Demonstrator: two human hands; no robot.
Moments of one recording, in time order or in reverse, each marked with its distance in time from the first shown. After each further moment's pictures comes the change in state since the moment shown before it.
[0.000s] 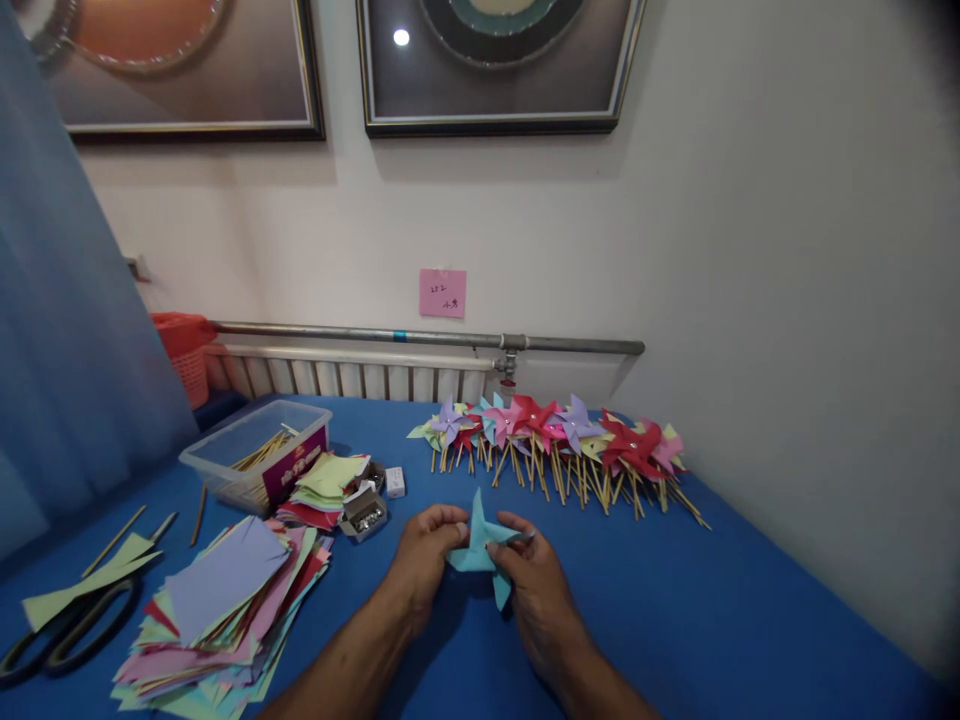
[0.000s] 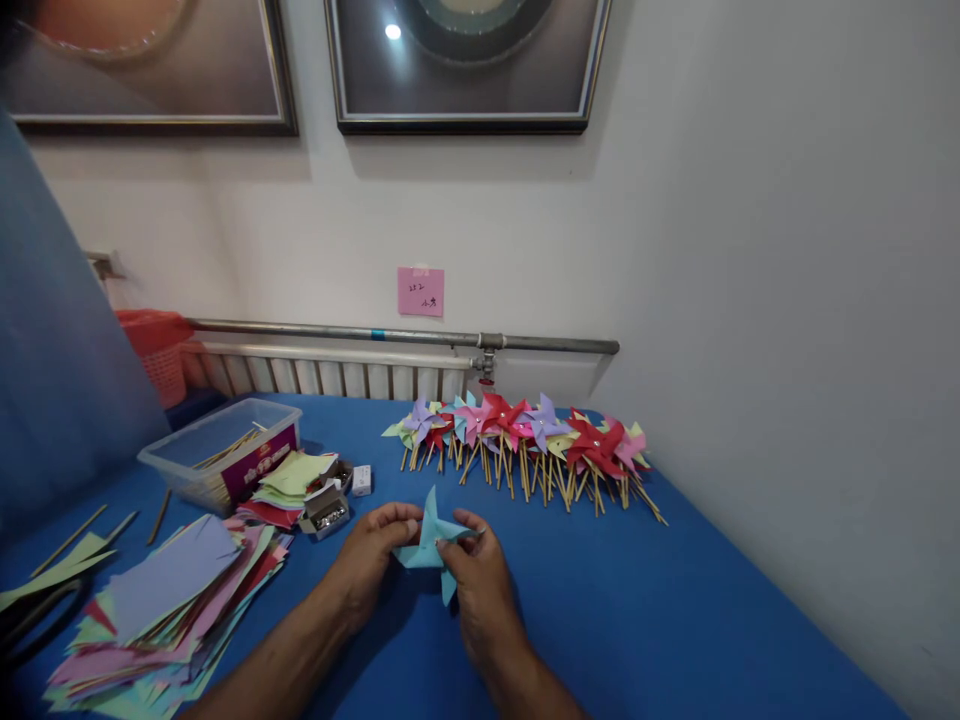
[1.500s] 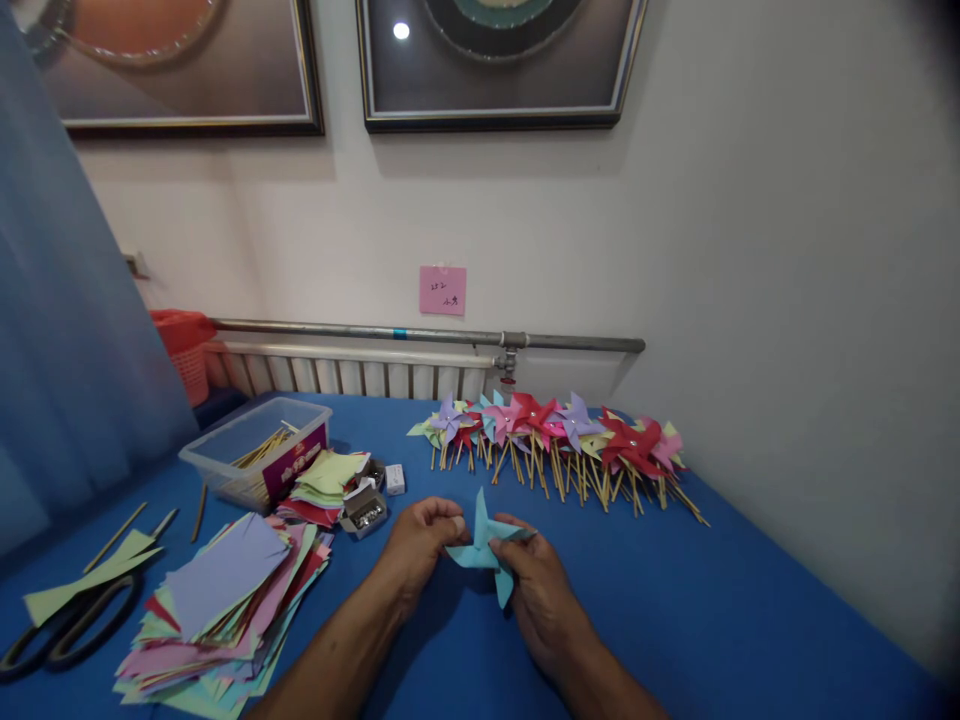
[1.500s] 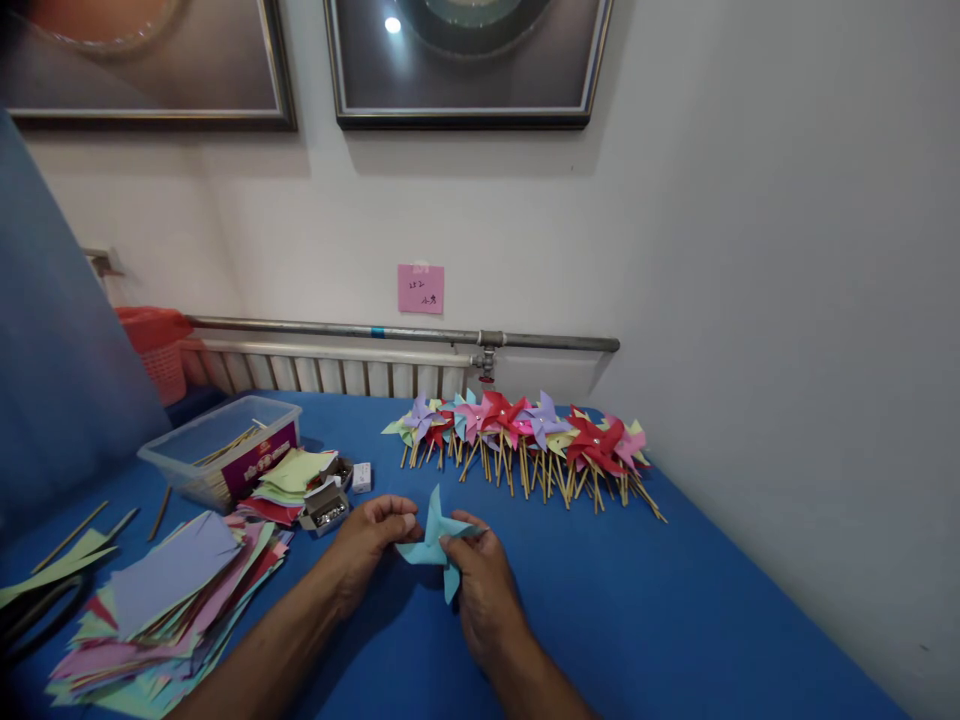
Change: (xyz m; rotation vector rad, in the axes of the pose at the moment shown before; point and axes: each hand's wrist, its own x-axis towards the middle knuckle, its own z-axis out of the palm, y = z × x) left_hand 0.007 0.003 -0.009 0.083 -0.031 0.013; right_hand -0.002 -0.005 -0.001 0.060 0.020 0.084
